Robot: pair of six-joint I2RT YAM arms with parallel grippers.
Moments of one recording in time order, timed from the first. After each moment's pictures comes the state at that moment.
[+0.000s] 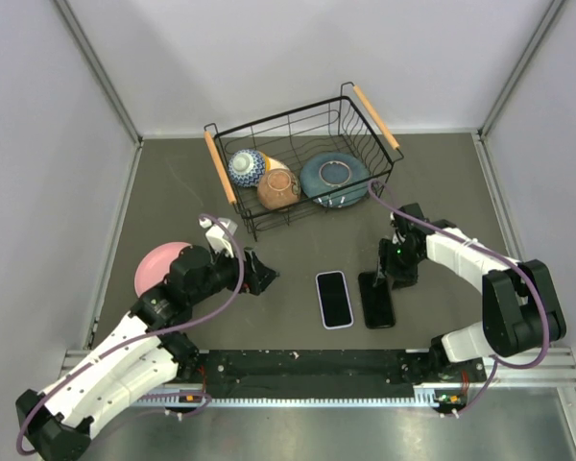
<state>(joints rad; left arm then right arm) -0.66 0.62 0.53 -0.27 0.14 -0.56 0.29 1.42 0.78 -0.71 -0.19 0.43</state>
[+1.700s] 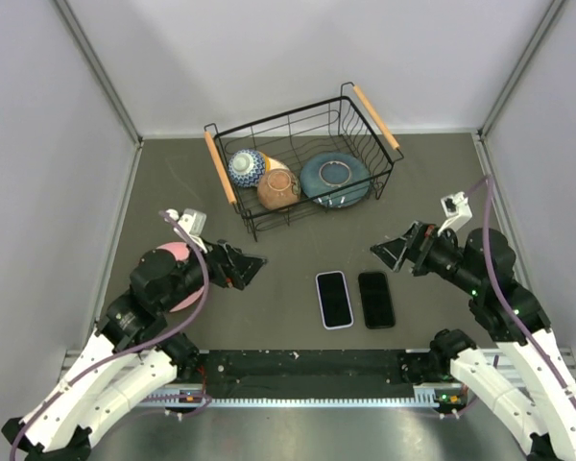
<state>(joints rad) -0.66 0.50 0.72 -0.39 0.10 -0.58 0.42 0.55 0.82 -0.57 -0.27 0.63</state>
